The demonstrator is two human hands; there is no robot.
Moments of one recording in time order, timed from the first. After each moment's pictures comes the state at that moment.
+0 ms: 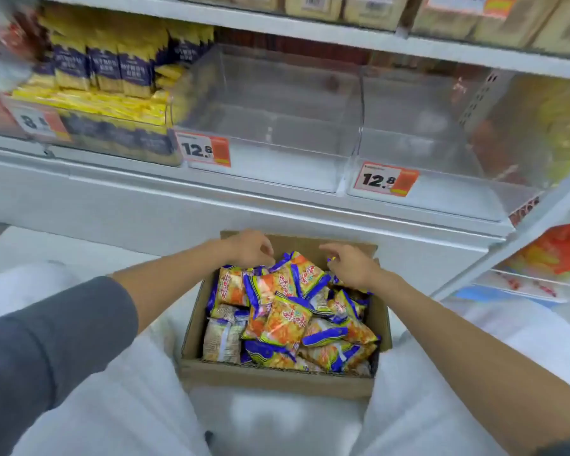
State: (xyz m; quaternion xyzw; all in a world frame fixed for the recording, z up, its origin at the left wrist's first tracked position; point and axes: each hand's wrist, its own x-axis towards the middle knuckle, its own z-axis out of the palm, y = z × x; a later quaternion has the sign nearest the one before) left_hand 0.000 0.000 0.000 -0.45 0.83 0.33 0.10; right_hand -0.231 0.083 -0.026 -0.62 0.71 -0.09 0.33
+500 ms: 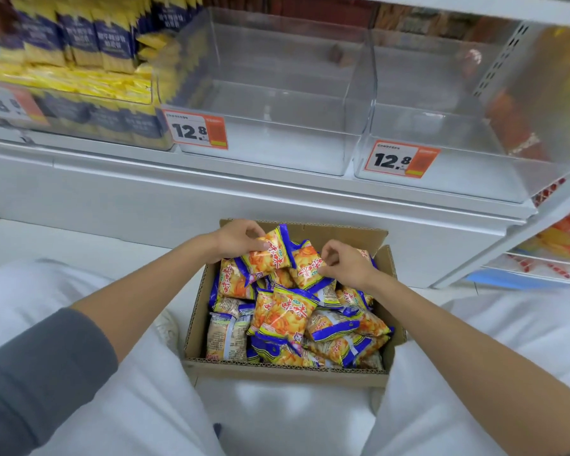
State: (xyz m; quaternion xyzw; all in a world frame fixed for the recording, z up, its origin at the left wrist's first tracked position) left_hand 0.023 -0.013 -0.024 -0.51 0.70 0.50 -0.03; right_hand -0.216 0.085 -0.066 -0.54 0.71 -0.19 0.41
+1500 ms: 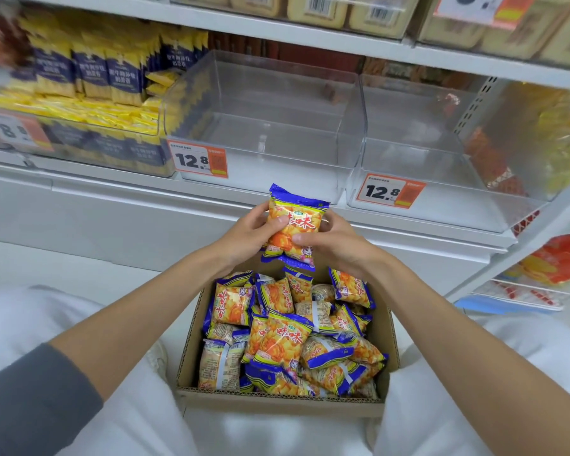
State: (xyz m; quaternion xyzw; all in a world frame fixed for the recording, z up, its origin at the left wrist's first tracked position) left_hand -0.003 0.004 0.036 -0.40 0.61 0.63 -0.26; right_hand -0.181 0.055 0.046 -0.39 0.56 -0.42 0.60
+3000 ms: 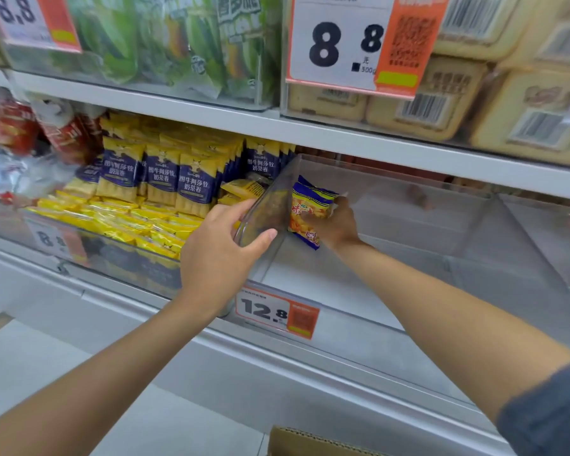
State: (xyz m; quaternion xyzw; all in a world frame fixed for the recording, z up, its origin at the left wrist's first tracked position) left_hand 0.089 -0.204 0.080 -0.58 0.66 0.09 -0.46; right_hand -0.113 -0.322 0.044 -0.51 0.65 -0.48 0.29
